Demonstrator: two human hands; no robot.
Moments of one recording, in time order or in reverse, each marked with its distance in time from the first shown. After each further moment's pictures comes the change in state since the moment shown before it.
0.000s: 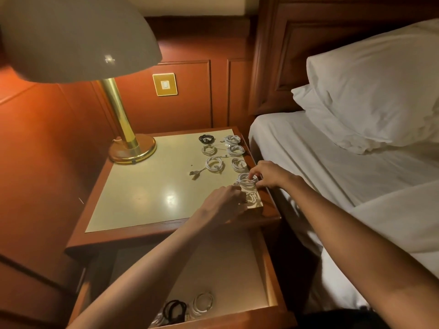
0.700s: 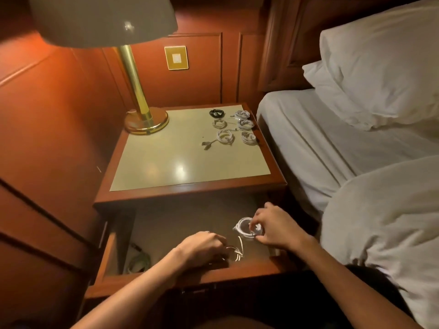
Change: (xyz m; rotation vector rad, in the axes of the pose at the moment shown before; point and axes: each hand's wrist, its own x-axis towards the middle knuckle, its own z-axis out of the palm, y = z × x) left_hand -0.188 0.012 0.059 -0.030 -0.386 0.230; right_hand -0.175 -0.077 0.116 -0.053 -0.011 -0.170
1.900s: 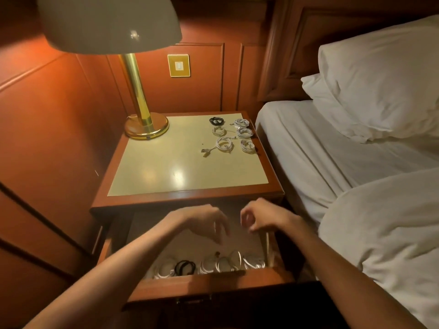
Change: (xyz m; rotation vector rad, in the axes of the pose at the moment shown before) left_hand 0.035 -0.033 -0.077 -0.302 -0.208 -0.213; right_hand 0.047 -0.006 -0.049 0.167 -0.356 0.111
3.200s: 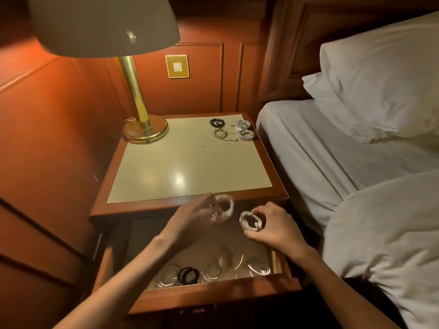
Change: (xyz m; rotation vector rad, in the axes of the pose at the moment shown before) left_hand -0.043 -0.002 0.011 0.144 0.810 0.078; right_hand -0.024 -0.005 0.033 0.206 0.524 0.200
